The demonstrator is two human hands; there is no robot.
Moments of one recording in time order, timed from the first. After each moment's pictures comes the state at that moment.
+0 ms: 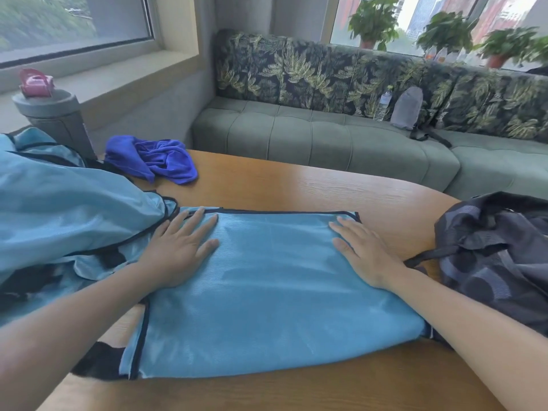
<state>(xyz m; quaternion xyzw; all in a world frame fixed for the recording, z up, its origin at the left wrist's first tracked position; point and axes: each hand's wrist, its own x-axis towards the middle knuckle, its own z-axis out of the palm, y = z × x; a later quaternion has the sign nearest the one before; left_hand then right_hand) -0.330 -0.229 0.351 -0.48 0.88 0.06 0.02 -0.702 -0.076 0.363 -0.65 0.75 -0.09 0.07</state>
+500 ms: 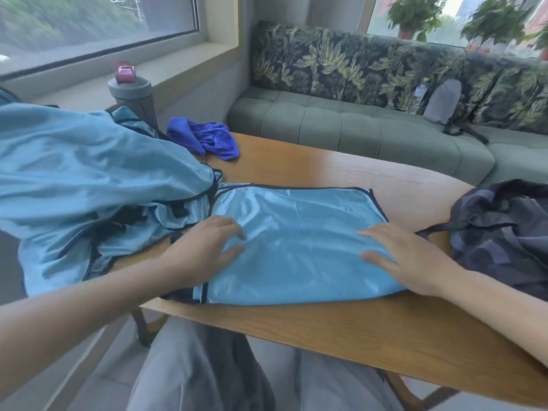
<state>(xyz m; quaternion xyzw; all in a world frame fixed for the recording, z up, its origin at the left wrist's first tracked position) -0.268 -0.114 0.394 -0.35 0.92 0.13 -0.12 -0.649 0.024 0.427 -0.73 0.68 -0.04 0.07</state>
